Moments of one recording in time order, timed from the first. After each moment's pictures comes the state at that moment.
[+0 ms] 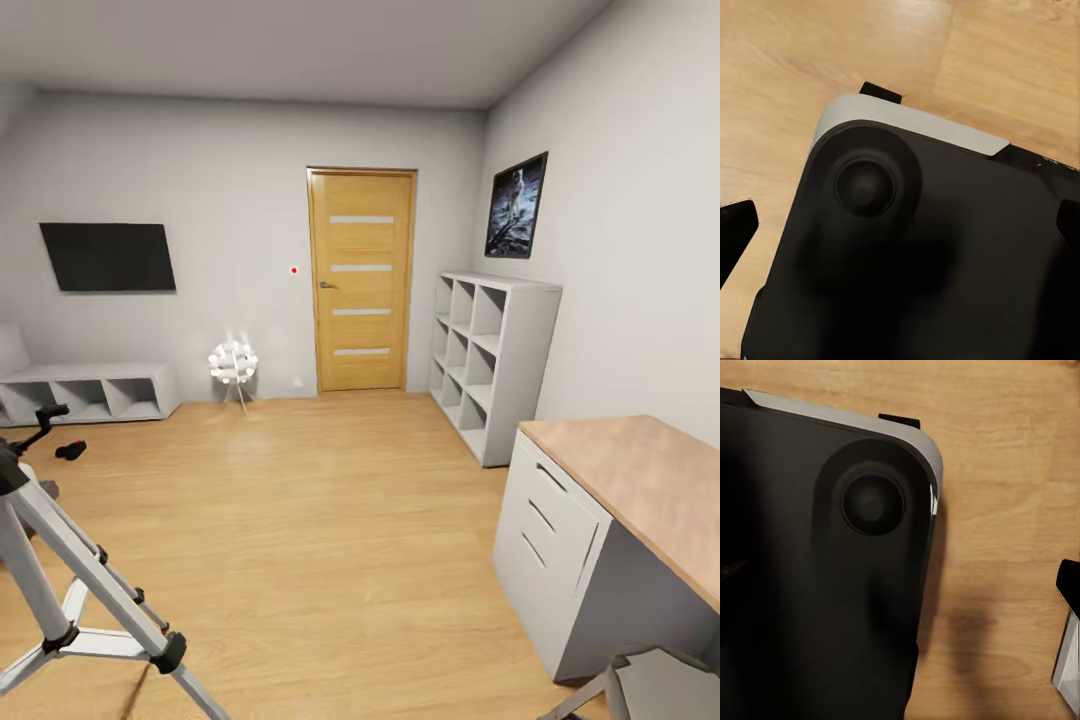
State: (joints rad) left arm 0.00 -0.02 0.09 -0.07 0.28 -0.09 0.01; right arm 0.00 -0.04 0.01 0.00 0.14 -0.11 -0.01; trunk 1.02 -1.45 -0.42
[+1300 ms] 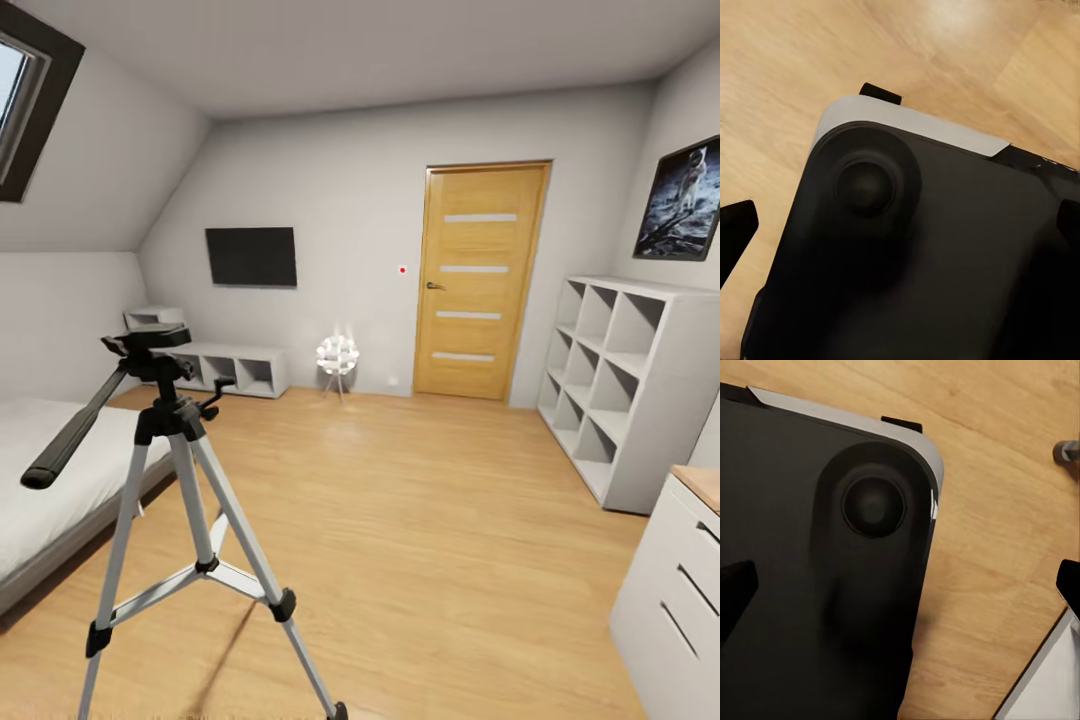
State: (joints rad) left arm 0.00 -0.02 0.09 -0.07 0.28 -0.09 0.01; right arm 0.00 -0.04 0.01 0.00 0.18 -0.12 -0.01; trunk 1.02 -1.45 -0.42
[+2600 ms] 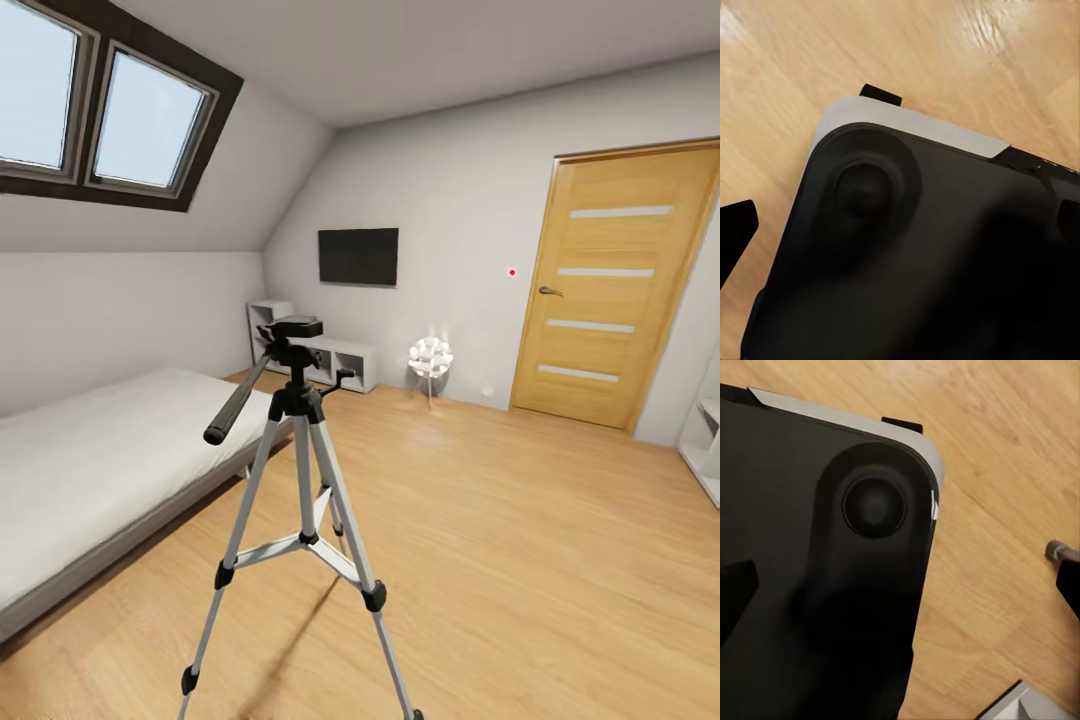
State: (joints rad) left arm 0.00 -0.02 0.09 -0.07 0.28 -0.09 0.01; right arm 0.00 -0.03 0.00 0.00 0.18 -0.12 -0.01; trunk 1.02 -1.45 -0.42
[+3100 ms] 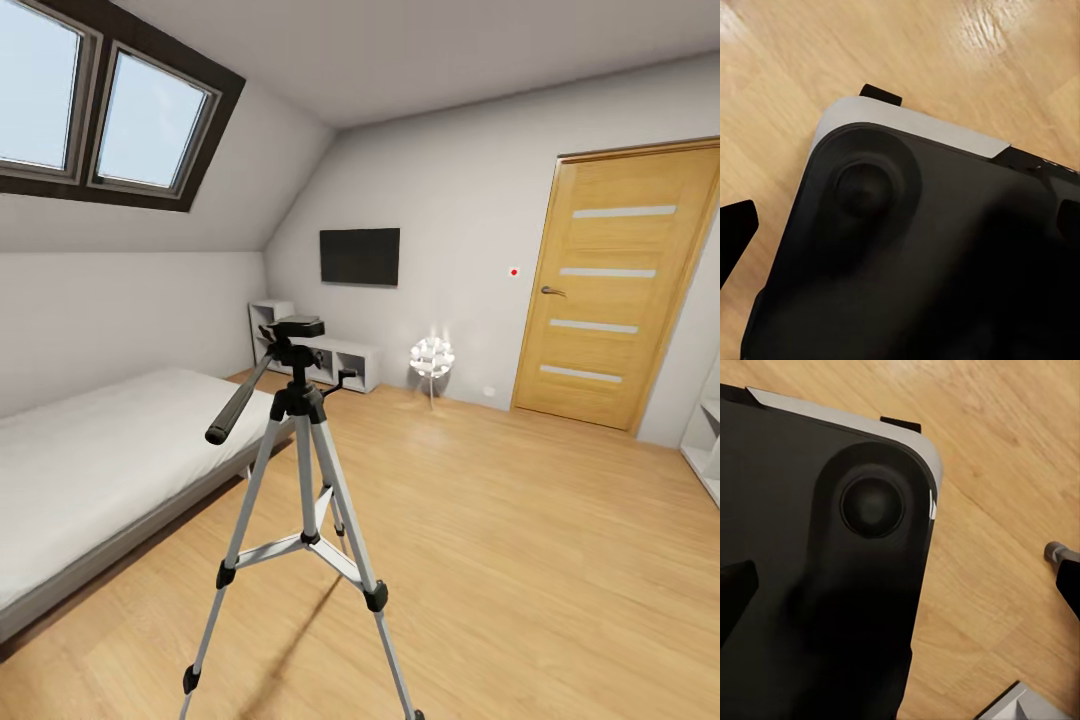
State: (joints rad) left arm 0.00 -0.02 0.09 -0.07 0.28 -0.09 0.01; right arm 0.00 -0.04 0.01 0.00 0.18 -0.12 -0.01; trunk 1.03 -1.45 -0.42
